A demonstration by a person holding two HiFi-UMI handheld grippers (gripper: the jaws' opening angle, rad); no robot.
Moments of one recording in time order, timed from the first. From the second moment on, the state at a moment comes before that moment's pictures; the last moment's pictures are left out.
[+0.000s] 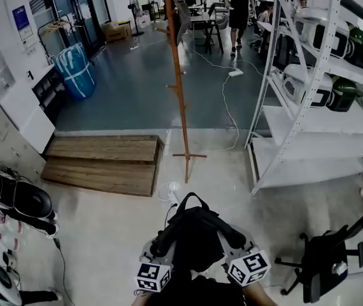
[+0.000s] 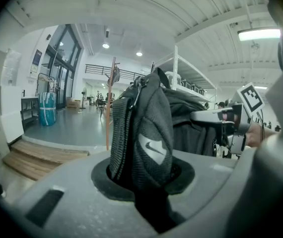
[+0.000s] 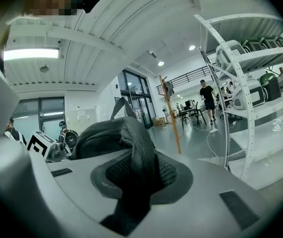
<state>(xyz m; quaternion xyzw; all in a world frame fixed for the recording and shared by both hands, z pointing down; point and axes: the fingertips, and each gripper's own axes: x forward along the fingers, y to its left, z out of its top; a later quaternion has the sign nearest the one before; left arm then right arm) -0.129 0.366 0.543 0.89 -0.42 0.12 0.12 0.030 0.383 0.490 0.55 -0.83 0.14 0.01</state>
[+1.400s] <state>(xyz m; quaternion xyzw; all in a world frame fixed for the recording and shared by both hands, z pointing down) -0.127 0.091 0.563 0.89 -0.41 0.13 0.15 0.030 0.104 0.499 0.55 -0.82 0.16 0.03</state>
